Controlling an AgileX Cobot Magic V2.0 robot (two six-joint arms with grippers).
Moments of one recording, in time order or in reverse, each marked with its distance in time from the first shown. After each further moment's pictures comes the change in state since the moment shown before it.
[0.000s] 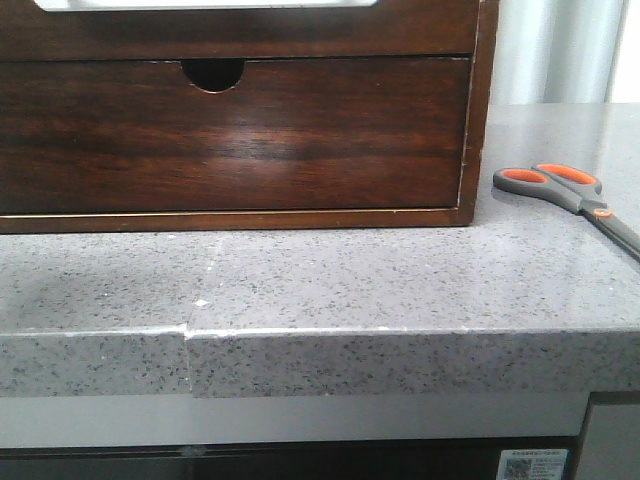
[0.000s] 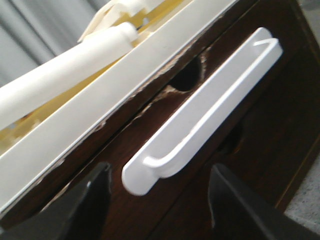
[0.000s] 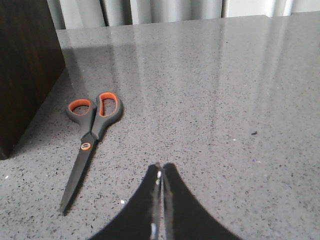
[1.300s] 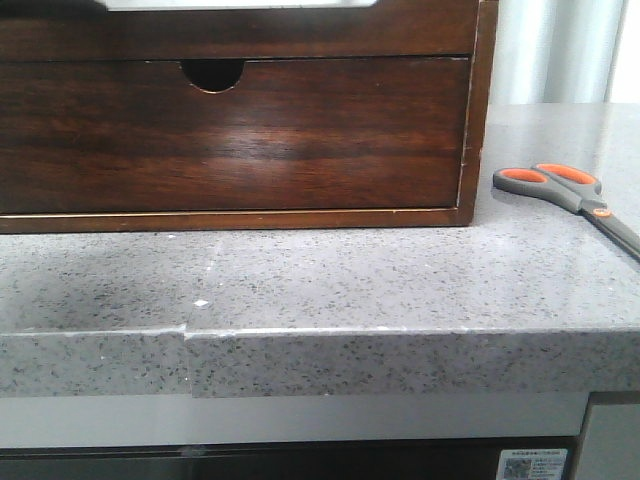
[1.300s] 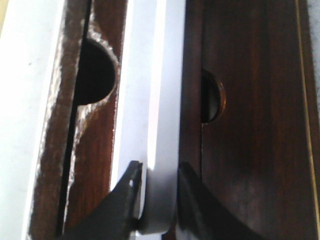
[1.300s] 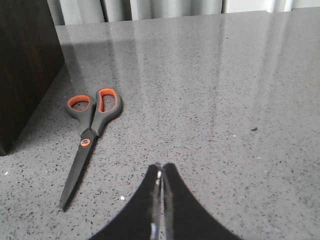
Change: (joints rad) left arm -0.065 0.295 -0.285 0.634 0.224 0.041; right arm 0.000 0.000 0.000 0.000 0.008 0.000
